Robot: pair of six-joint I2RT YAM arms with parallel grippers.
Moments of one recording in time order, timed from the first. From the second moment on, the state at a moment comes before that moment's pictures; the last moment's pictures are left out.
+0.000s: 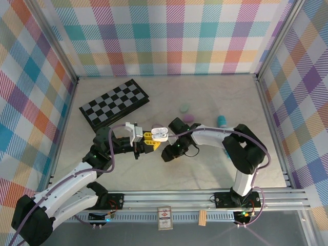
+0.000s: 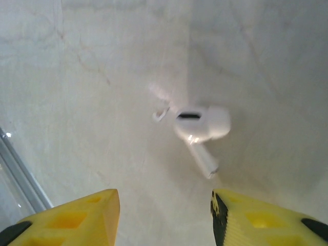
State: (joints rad) left arm -0.59 0.85 0.50 0.37 0.81 -0.05; right arm 0.79 1.78 1.02 -0.50 -0.52 0.21
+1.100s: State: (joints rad) left arm -0.59 0.90 0.50 0.43 0.83 -0.06; right arm 0.73 1.95 1.18 -0.51 -0.66 0.03
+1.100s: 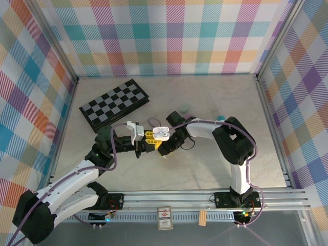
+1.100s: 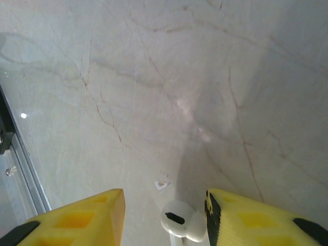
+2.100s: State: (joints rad) left arm -0.59 0.89 0.50 0.45 0.83 -0.08; right arm 0.77 1.91 1.13 -0.50 -0.55 0.05
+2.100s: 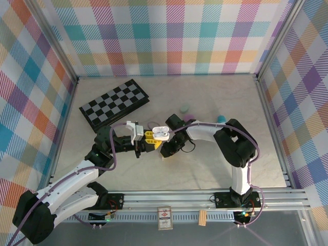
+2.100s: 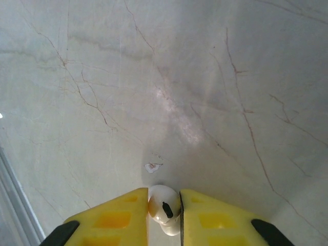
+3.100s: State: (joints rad) left arm -0.59 0.91 0.47 0.50 0.75 -0.09; right arm 0.69 1.24 0.85 -0.27 -0.02 0.05
